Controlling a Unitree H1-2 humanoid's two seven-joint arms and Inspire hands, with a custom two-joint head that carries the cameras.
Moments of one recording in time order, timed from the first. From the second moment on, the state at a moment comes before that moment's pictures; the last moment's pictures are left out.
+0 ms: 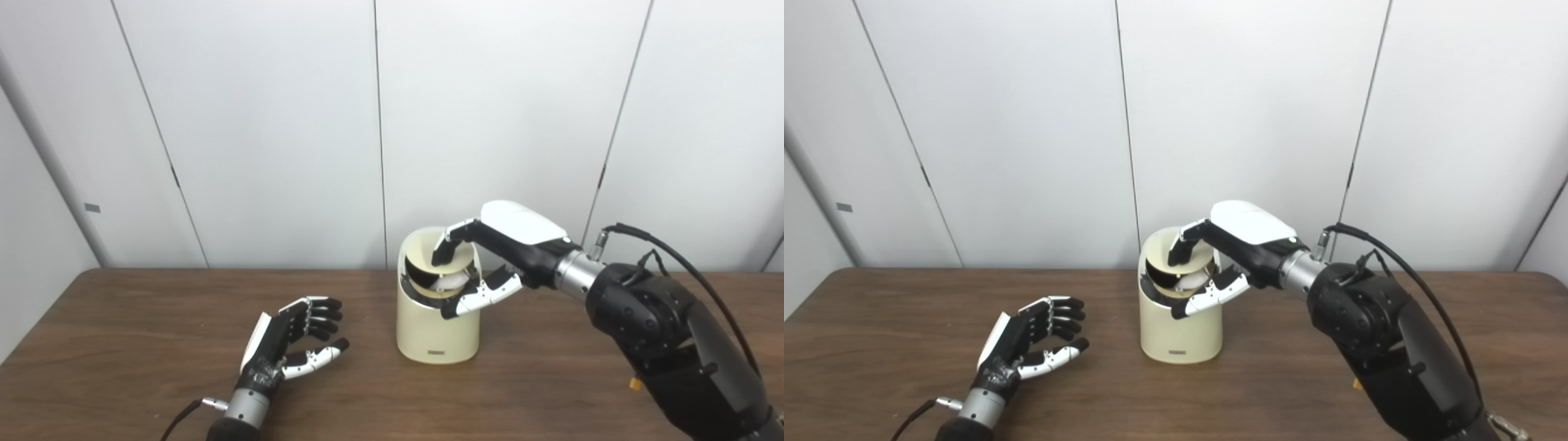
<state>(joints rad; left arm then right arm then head) -0.33 0.17 0.02 0.38 0.08 -0.31 -0.08 -0.73 -0.41 0.33 -0.14 -0.61 0.11 0.55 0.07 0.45</state>
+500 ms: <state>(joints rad) -0.32 0.16 0.02 0.36 0.07 -0.29 -0.08 -0.73 -0.41 0.35 -0.11 -0.65 0.07 0.55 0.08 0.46</state>
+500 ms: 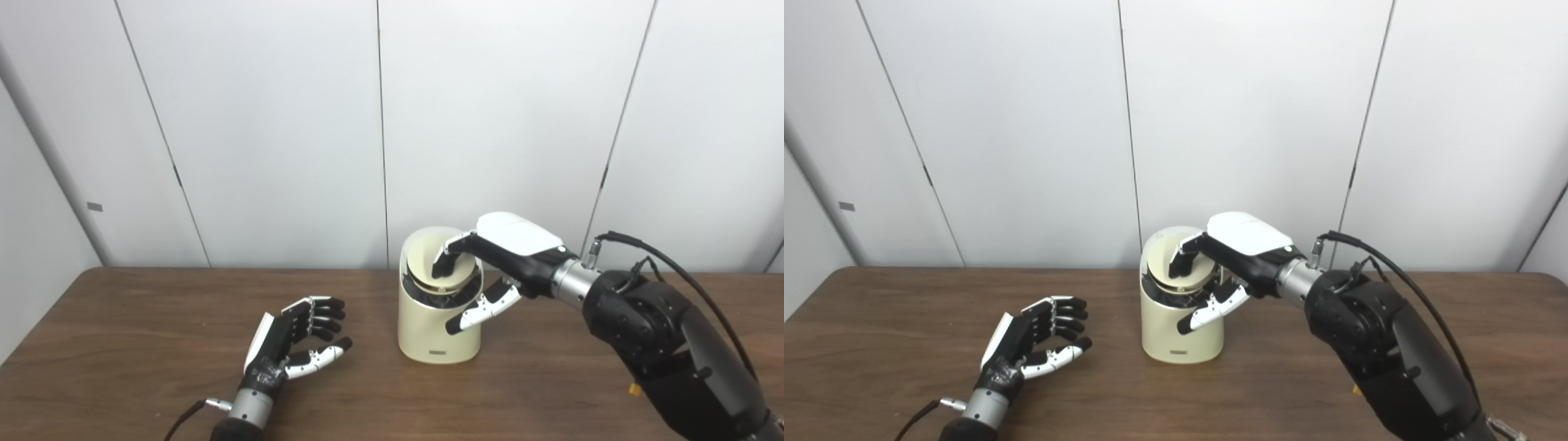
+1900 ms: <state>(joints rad) -0.29 0.15 0.02 0.33 0.07 -0.28 -0.08 -0.77 -0.43 0.46 -0.12 -0.80 0.03 0.65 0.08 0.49</state>
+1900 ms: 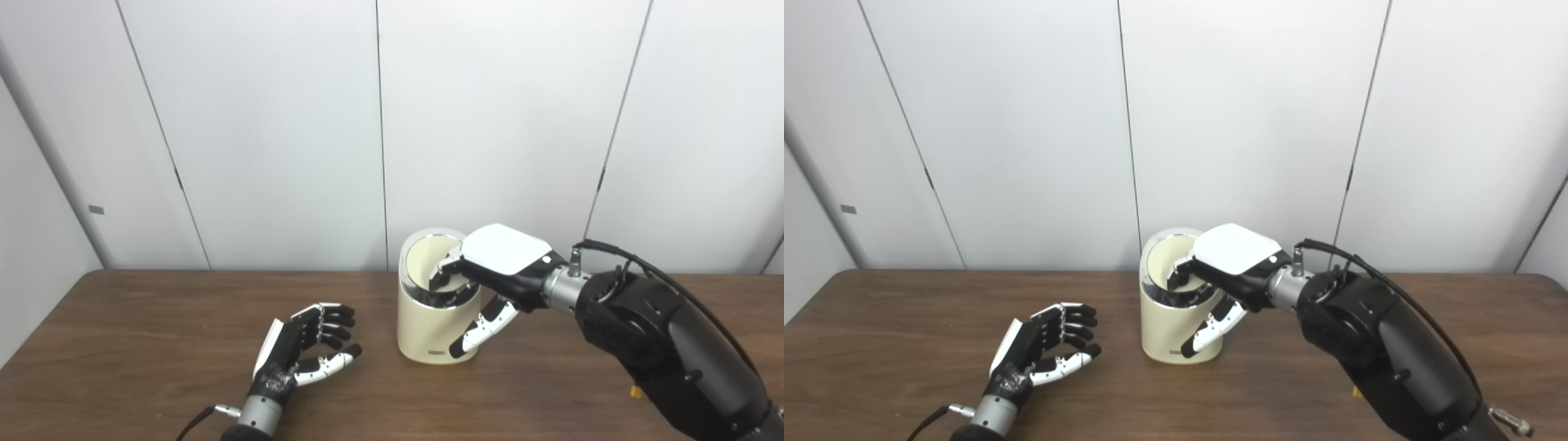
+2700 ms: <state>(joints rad) -0.30 0.14 0.01 0.32 0.07 -0.28 -0.08 -0.66 -0.41 0.27 -0.18 -0.63 0.14 0.62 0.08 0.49</state>
